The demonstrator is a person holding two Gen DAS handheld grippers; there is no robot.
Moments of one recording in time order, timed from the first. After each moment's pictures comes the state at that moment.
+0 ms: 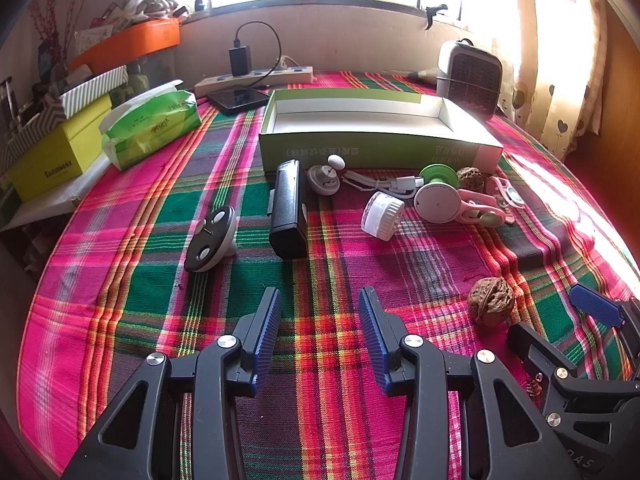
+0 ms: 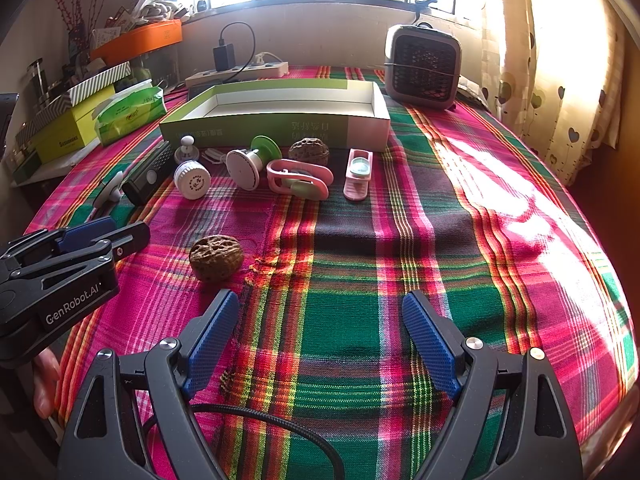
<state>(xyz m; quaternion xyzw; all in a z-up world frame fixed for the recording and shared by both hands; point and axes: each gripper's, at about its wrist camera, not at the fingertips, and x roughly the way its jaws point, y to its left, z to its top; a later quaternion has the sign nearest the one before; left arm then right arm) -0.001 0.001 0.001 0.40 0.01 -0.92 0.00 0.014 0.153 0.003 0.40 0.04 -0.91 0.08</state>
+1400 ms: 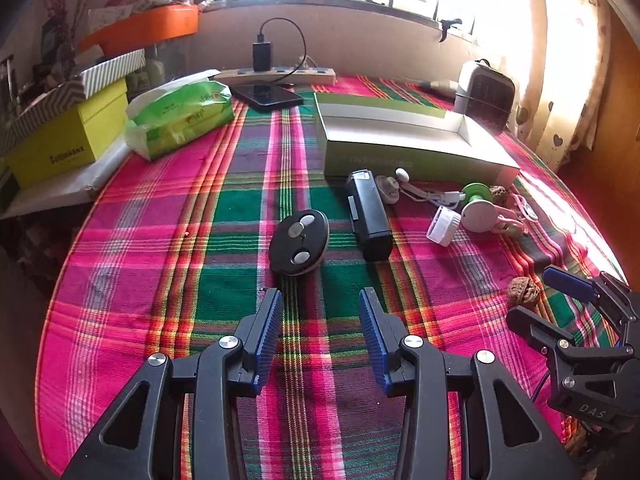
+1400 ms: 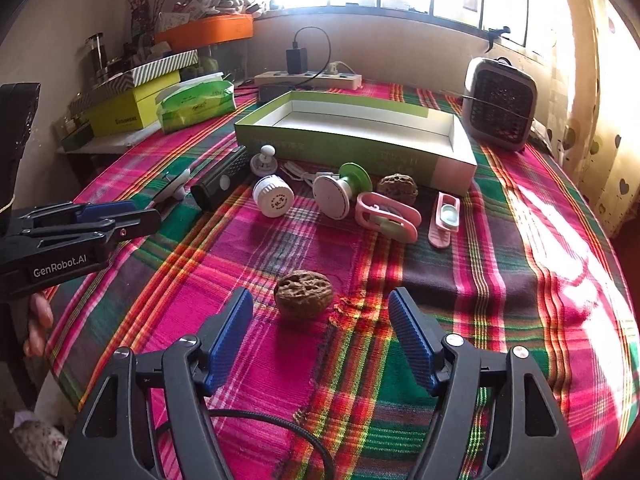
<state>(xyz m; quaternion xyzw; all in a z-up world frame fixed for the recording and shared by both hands) 0.001 -0.068 0.009 0.41 0.04 -0.91 -0.02 0.003 0.121 0.010 0.38 0.07 -0.90 0.19</state>
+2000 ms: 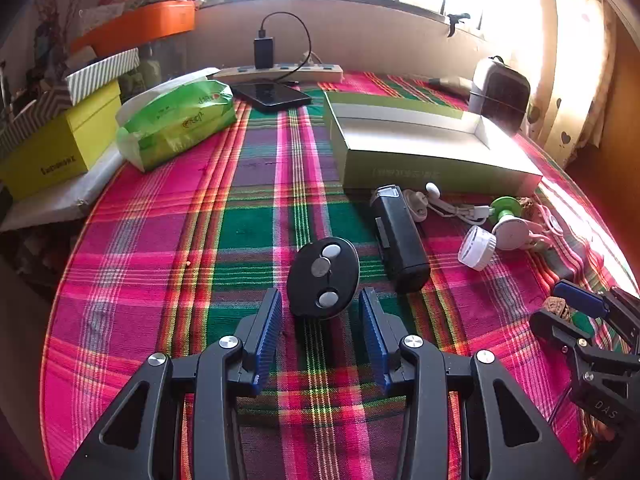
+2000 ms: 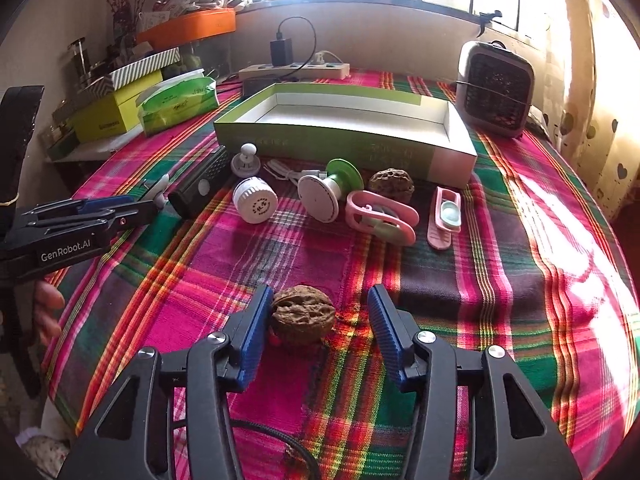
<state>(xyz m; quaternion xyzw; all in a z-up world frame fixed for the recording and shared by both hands) -0.030 -0.079 0.004 0.41 0.02 -0.91 -0.02 -0.010 0.122 0.007 0.40 0.06 -0.90 0.17</state>
